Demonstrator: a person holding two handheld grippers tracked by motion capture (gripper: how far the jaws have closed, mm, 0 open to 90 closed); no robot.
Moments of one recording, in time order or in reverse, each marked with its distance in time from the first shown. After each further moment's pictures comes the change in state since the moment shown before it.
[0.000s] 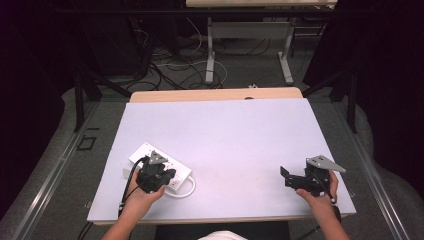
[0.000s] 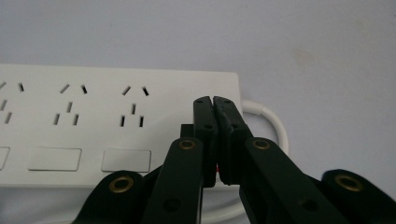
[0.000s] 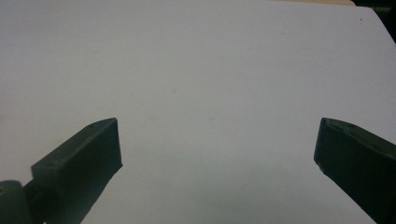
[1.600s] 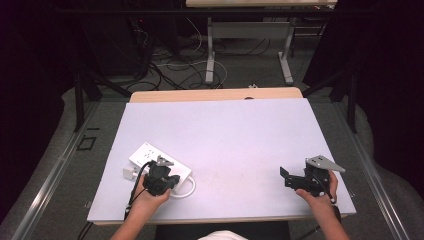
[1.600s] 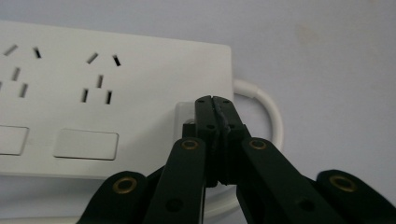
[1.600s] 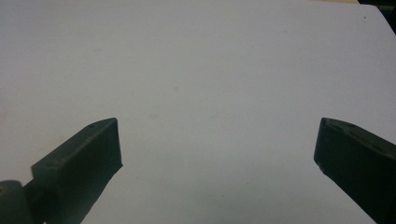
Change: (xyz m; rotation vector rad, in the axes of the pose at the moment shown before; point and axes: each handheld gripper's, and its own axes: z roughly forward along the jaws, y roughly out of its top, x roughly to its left) left arm -0.005 -0.007 0.019 0.068 -0.060 -0.097; right arm 0.000 -0.001 0.002 -0.010 0.002 -0.007
